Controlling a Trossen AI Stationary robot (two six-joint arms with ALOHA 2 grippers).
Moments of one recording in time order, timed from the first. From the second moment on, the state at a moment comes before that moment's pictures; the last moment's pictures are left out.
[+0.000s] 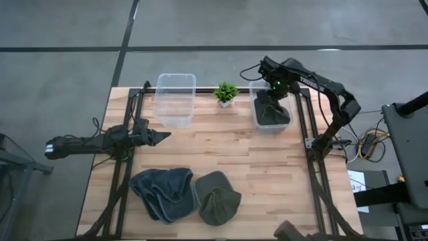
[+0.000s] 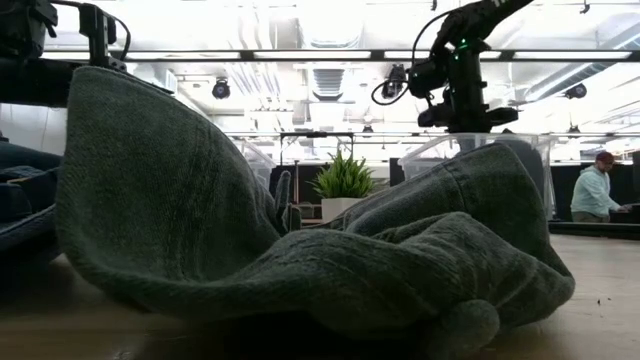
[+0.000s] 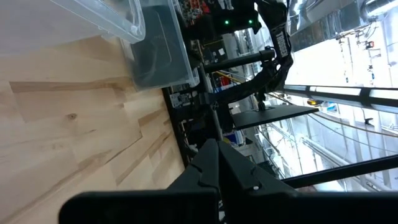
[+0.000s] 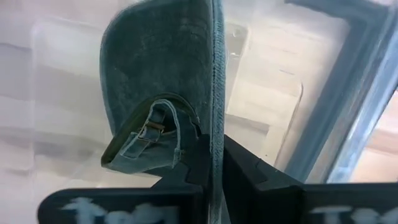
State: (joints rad) left arm 0.06 0.18 0.04 0.09 -0.14 -1.29; right arm -0.81 1.67 1.45 -1.30 0.10 0.49
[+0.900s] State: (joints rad) left arm 0.06 0.18 0.04 0.09 -0.09 -1.29; right arm -0.80 1.53 1.55 -1.30 0.10 0.37
